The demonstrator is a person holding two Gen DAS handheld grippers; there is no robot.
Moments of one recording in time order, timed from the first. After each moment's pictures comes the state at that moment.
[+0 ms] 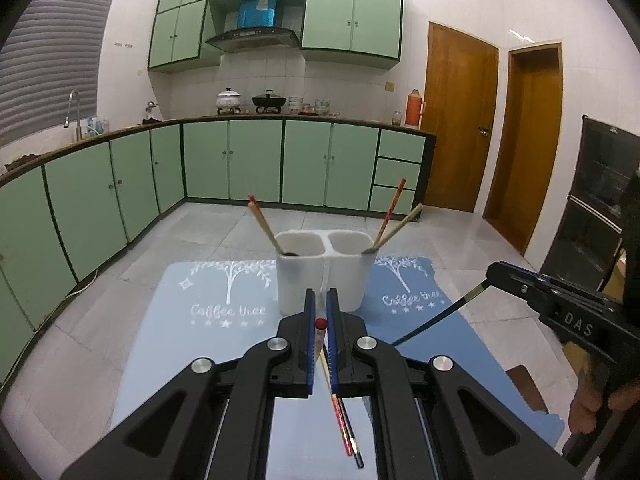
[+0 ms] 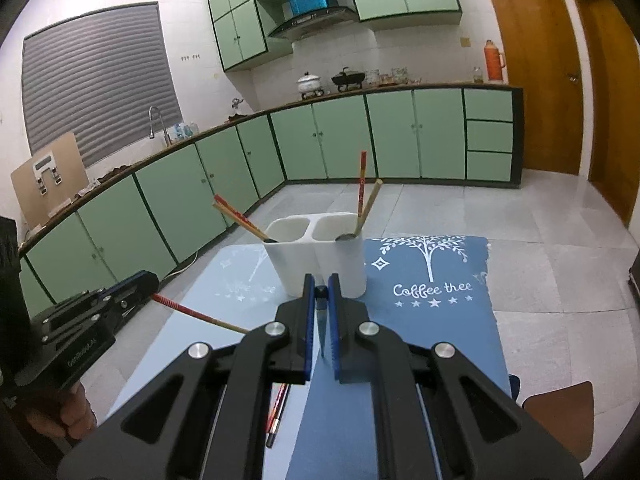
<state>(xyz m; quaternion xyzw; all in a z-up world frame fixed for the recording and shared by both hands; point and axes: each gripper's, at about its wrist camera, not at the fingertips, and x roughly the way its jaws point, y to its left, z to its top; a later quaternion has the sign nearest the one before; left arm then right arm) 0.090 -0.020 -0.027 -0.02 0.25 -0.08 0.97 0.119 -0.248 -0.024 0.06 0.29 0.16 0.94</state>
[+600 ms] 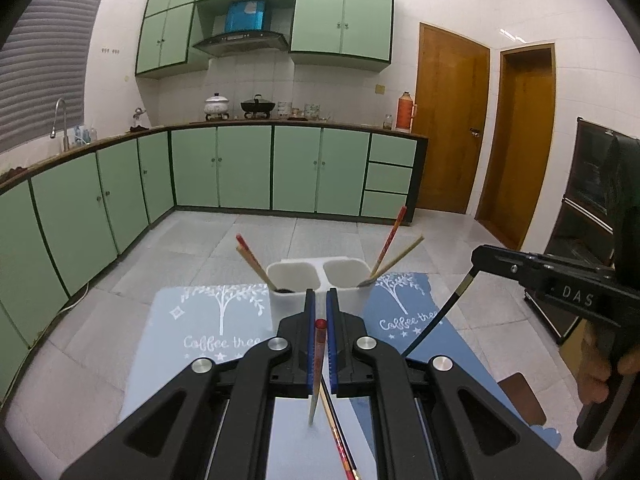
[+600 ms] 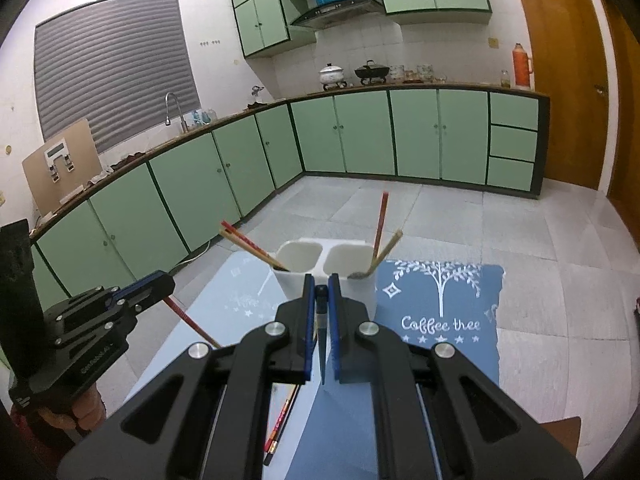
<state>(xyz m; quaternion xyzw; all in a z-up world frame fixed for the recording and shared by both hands) 0.120 -0.022 -0.006 -0.01 0.24 -0.10 0.97 0.162 -0.243 0.018 0.04 0.30 0.20 0.93</state>
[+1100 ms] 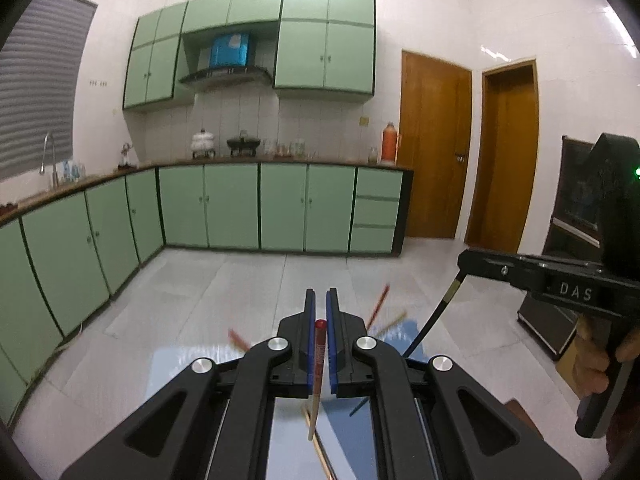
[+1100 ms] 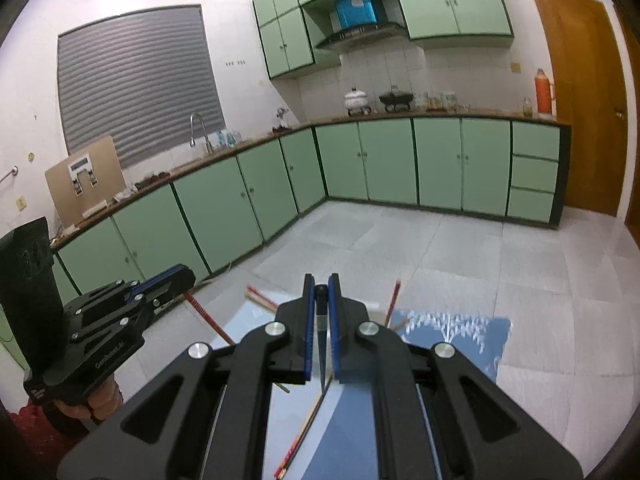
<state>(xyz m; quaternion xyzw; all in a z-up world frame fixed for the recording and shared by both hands) 0.145 -0.029 0.067 0.00 0.17 -0.13 0.98 0.190 -0.252 0.097 0.04 0.25 0.24 0.94</state>
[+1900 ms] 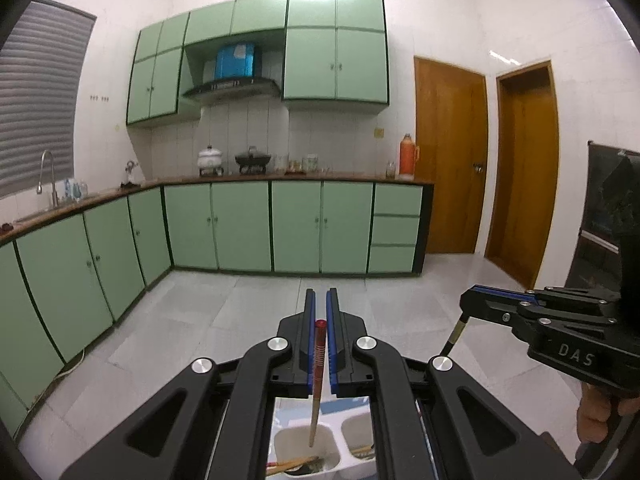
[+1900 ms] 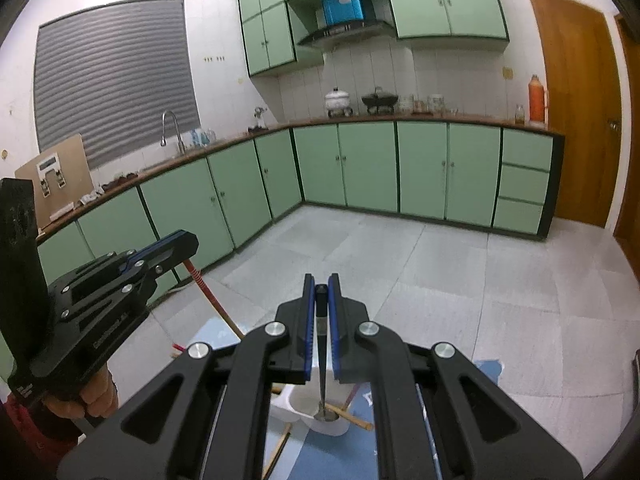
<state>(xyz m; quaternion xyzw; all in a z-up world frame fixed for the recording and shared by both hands) 0.282 -0.044 0.062 0.01 0.16 -0.10 0.98 0.311 -0.241 0.062 0.02 0.26 0.21 0.94</state>
